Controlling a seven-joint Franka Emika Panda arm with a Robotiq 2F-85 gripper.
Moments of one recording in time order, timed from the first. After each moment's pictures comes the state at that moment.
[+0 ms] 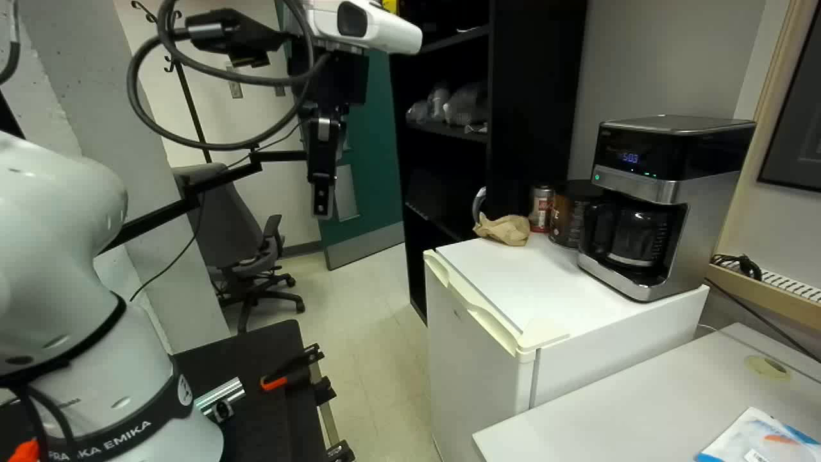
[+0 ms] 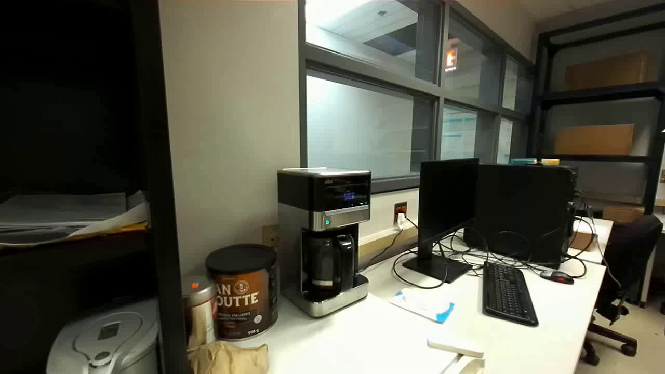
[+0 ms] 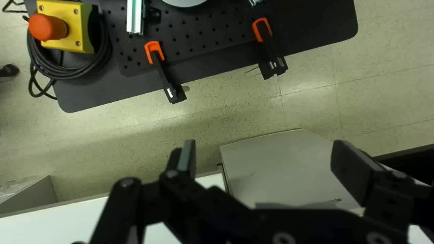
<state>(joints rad) -0.05 -0.78 -0.01 -2.65 0.05 1.68 0.20</state>
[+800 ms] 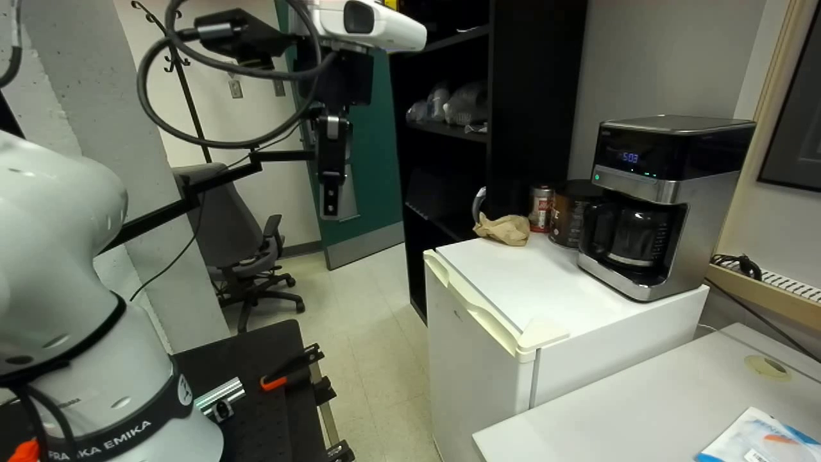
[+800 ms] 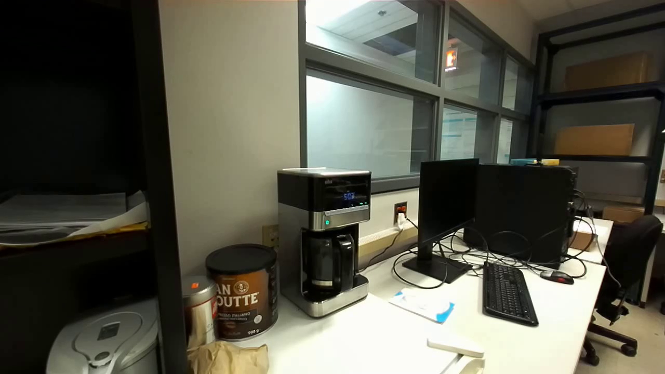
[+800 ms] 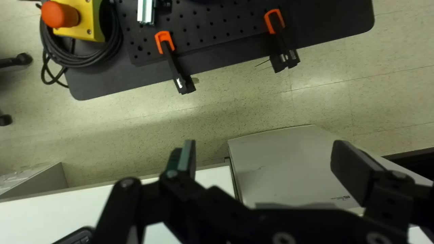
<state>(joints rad) -0.05 -0.77 0.01 -2.65 0.01 1.71 0.19</state>
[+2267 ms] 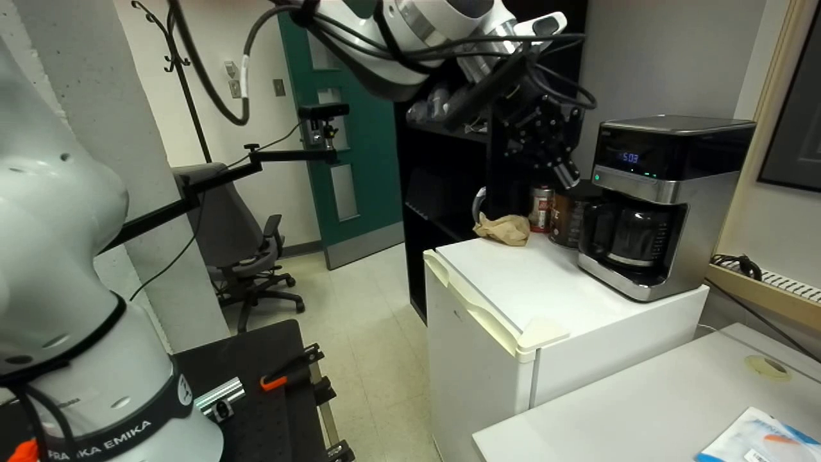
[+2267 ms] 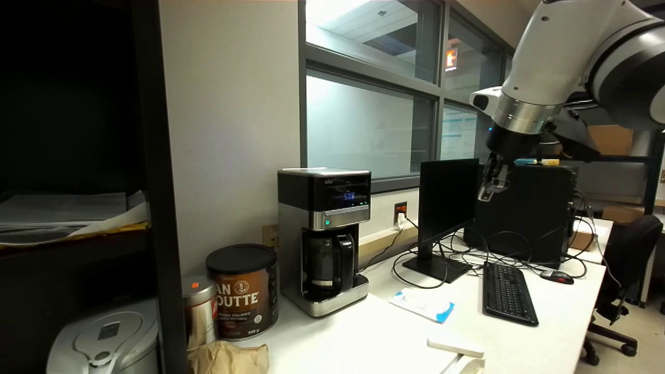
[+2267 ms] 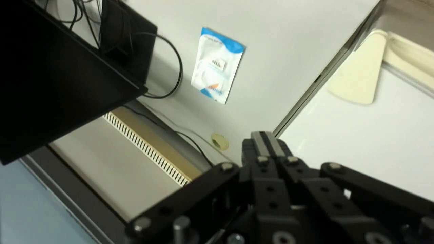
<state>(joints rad) -0.05 -0.06 0.10 -2.23 -0.77 2.45 0.15</state>
